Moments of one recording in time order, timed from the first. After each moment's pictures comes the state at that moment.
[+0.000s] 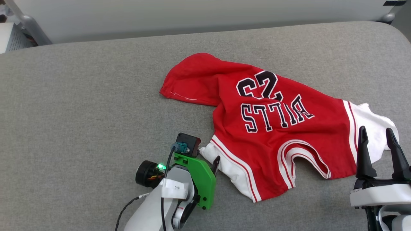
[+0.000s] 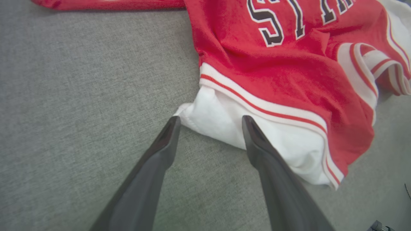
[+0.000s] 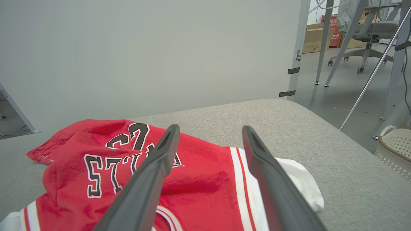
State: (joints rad) left arm -0.33 0.06 -0.49 0.37 -0.35 -0.01 0.30; right arm 0.00 -0.09 -0.14 -0.03 0.22 0.13 -0.25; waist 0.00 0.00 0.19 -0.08
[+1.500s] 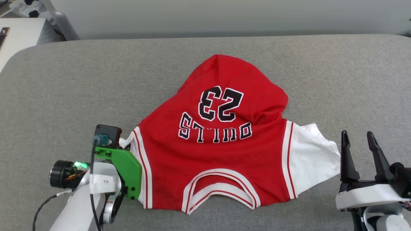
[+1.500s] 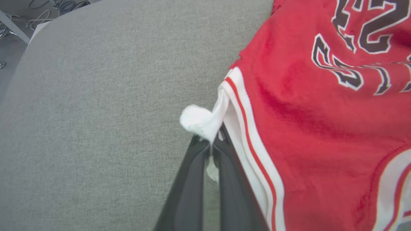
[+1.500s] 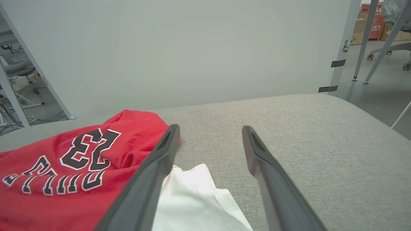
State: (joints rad) left arm -0.24 0.39 -0.34 0.10 -0.35 0.14 0.43; right arm -0.01 -0.07 -0.09 0.02 0.20 0.13 -0.25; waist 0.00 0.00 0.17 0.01
